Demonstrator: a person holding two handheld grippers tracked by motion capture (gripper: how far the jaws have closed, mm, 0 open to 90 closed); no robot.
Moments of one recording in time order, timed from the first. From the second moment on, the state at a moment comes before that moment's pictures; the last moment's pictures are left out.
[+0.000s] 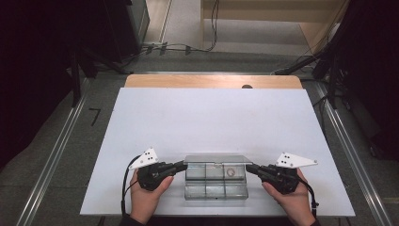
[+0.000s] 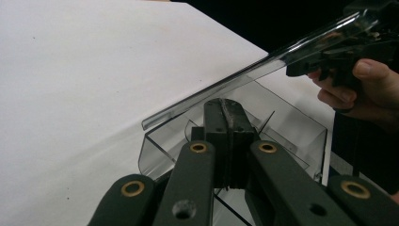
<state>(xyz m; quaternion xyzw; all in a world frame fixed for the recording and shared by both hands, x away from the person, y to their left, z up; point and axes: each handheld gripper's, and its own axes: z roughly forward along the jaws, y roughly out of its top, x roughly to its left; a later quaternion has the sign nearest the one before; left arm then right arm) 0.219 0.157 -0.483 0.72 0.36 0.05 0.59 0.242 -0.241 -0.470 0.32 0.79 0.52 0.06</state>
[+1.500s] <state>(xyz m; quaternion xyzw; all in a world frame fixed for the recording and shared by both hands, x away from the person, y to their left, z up) 0.189 0.164 -0.499 0.74 0.37 0.03 0.56 0.219 -0.242 -0.491 0.30 0.81 0.50 0.06</state>
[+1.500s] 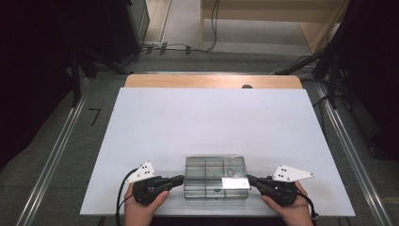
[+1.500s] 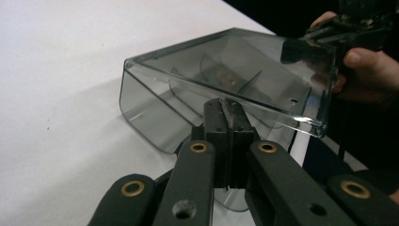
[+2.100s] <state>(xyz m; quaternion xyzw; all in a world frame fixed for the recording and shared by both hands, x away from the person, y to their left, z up) 0.190 0.160 -0.505 0.75 0.37 0.02 0.54 0.212 -0.245 -0.494 0.30 0.82 0.49 0.08</state>
